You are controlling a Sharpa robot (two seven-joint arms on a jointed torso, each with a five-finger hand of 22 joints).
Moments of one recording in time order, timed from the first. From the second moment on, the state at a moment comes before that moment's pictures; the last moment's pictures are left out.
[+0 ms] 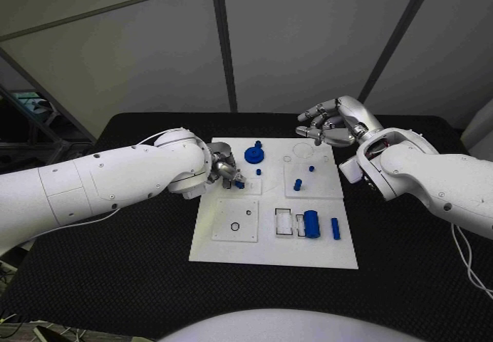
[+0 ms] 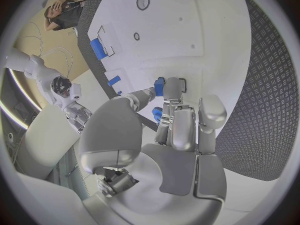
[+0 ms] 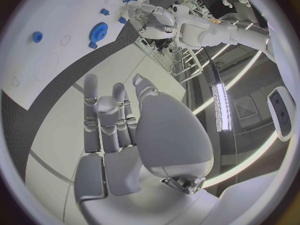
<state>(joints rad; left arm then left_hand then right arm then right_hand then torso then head) 1.24 -0.70 -0.04 1.45 -1.06 0.00 -0.58 1.10 -0.18 0.70 0.09 0.12 0.99 0.04 0.60 0.51 1.31 -0.01 0.66 0.55 1.47 -0.08 1.32 1.25 0.13 1.26 0.02 1.28 1.06 1.16 -0.78 0.10 1.50 -0.95 -0.49 0.05 1.43 -0.11 0.11 0.20 0.29 0.93 0.16 0.24 0.08 1.02 0.07 0.82 0.63 1.39 0.00 1.11 0.94 0.17 0.98 0.11 0.89 0.59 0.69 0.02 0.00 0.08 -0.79</state>
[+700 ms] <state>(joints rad) 1.24 -0.69 -0.04 1.43 -1.06 0.02 -0.59 1.07 -0.19 0.71 0.06 0.12 1.01 0.02 0.63 0.51 1.34 0.00 0.72 0.61 1.47 -0.09 1.32 1.25 0.13 1.29 0.01 1.31 1.11 1.16 -0.78 0.10 1.50 -0.94 -0.49 0.05 1.43 -0.11 0.10 0.21 0.29 0.93 0.16 0.24 0.08 1.02 0.07 0.82 0.63 1.38 0.00 1.11 0.94 0.17 0.98 0.11 0.89 0.59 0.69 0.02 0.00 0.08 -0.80</state>
